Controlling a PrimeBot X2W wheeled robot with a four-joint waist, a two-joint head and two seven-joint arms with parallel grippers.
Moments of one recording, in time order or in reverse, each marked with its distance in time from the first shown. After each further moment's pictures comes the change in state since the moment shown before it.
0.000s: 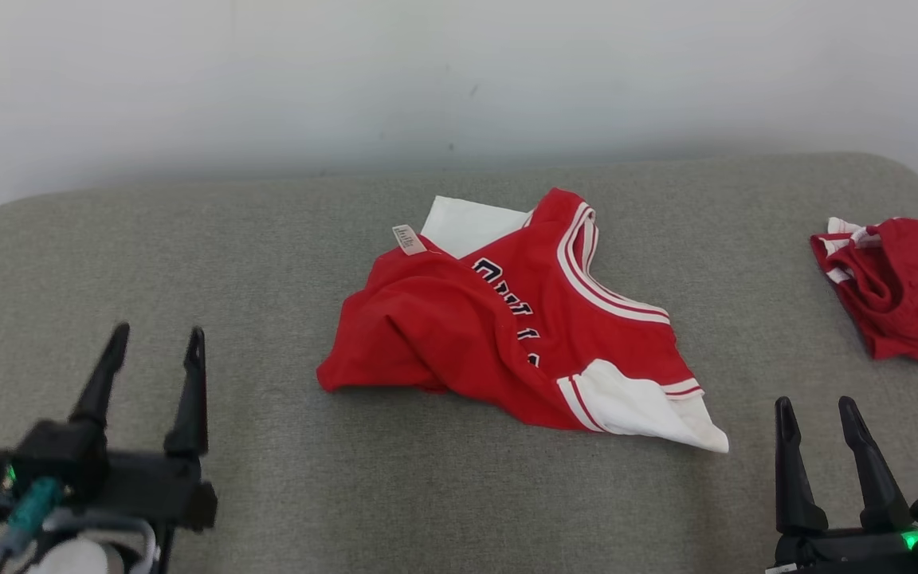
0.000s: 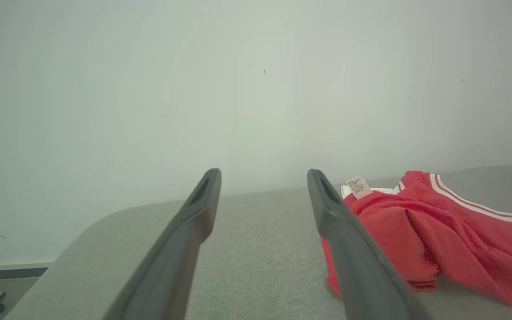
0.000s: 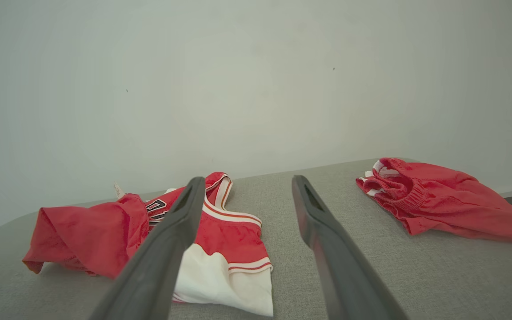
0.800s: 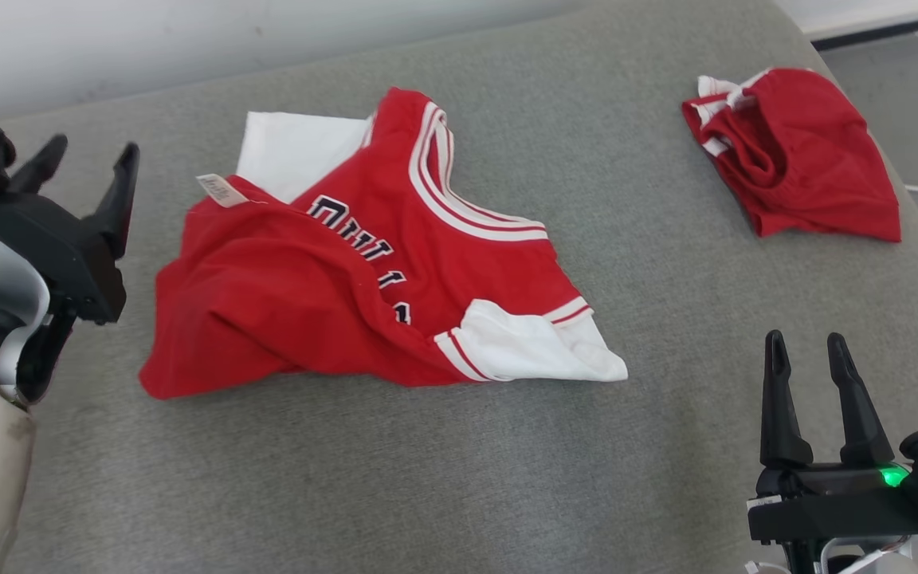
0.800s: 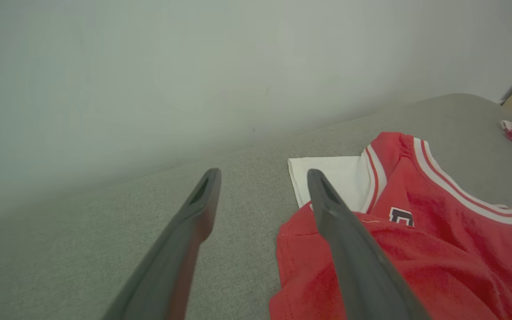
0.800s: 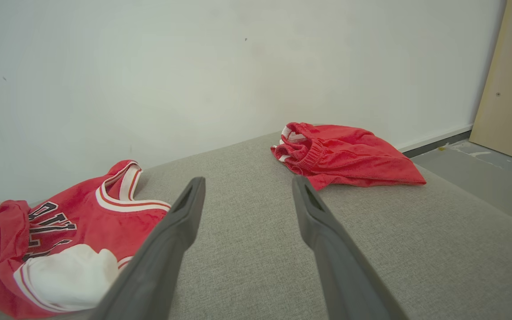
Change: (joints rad) left arm -0.652 0.271 -0.217 0.354 -0.334 -0.064 0.419; right arm -0.167 0.043 0.000 0.076 0.031 0.000 -0.005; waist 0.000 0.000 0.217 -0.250
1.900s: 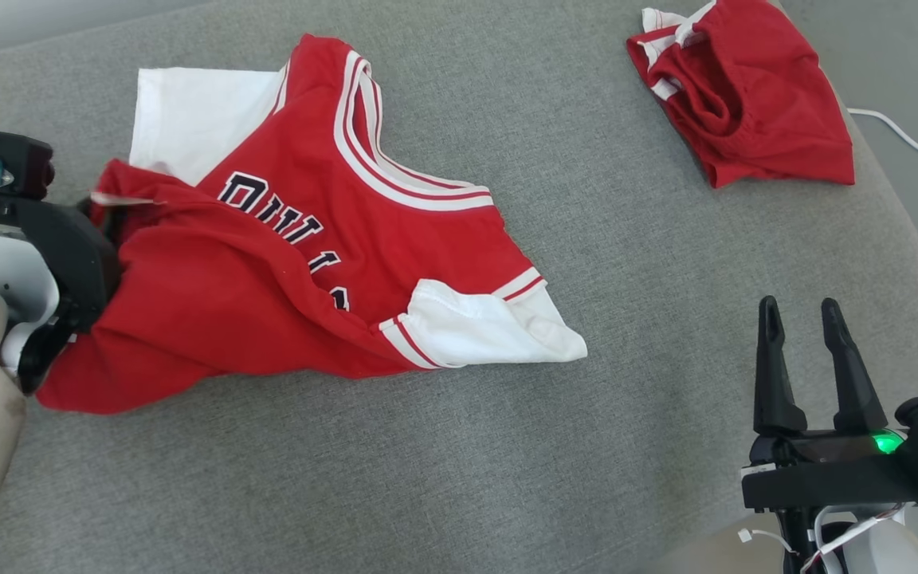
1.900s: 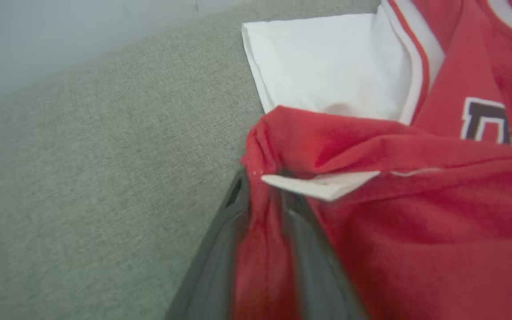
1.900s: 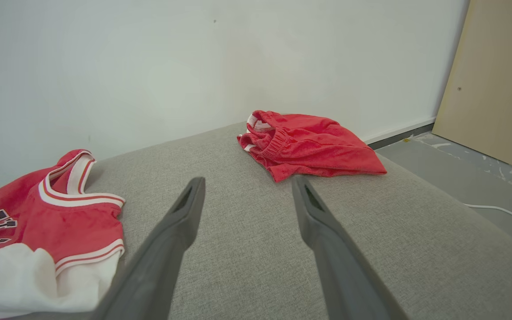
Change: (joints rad) left arm -0.198 0.085 -0.425 0.335 -0.223 0.000 0.021; right arm -0.080 -0.002 0.015 0.031 0.007 0.000 0.000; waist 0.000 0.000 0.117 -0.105
